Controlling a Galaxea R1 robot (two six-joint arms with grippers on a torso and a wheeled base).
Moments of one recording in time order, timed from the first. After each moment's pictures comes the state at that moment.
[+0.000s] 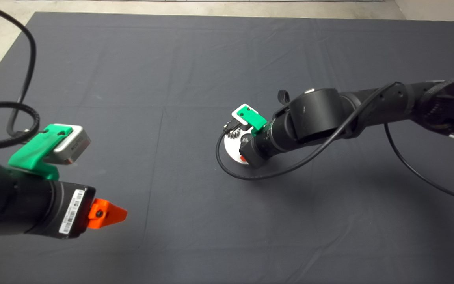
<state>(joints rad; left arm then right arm) -0.83 2.09 -0.29 0.05 1.46 -1.67 0.32 2.74 -0.94 -0.65 -1.47 1.08</state>
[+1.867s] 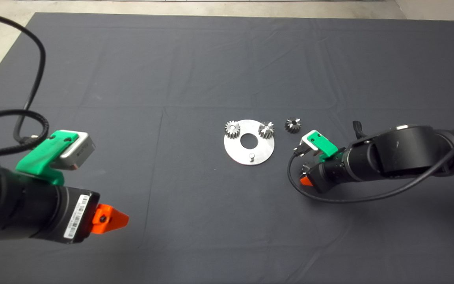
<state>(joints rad) -0.80 2.11 -0.29 0.05 1.47 -1.68 0.18 2.34 -0.72 -0.73 -1.47 1.10</state>
